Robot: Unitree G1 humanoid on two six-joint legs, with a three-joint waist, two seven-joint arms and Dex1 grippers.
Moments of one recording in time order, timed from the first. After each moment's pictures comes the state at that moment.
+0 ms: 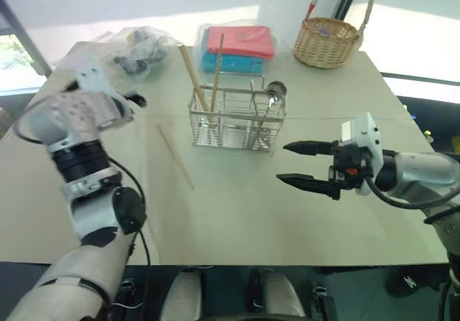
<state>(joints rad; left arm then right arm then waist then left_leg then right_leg) -1.03 0.24 0.58 0.28 -0.38 1.38 0.38 -0.28 -0.89 -0.15 -0.55 0.79 0.71 0.91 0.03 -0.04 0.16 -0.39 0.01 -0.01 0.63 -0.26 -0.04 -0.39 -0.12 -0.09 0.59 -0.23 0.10</state>
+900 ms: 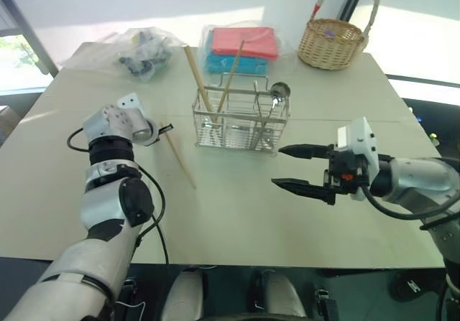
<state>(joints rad) -1.11 0.27 0.57 0.77 -0.31 1.11 0.38 -0.24 -0.87 -0.15 -0.60 0.79 0.69 0.88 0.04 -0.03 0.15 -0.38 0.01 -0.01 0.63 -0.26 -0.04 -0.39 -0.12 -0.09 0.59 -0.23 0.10</state>
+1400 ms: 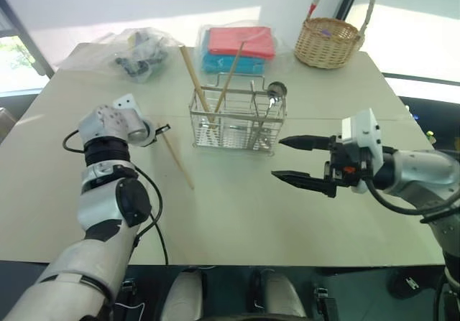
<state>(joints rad) -1.10 0.30 0.59 0.74 -0.32 1.15 0.39 -0.29 -0.87 -0.15 -0.58 0.79 0.67 0.89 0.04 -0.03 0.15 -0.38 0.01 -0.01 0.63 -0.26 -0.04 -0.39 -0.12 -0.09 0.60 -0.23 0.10</state>
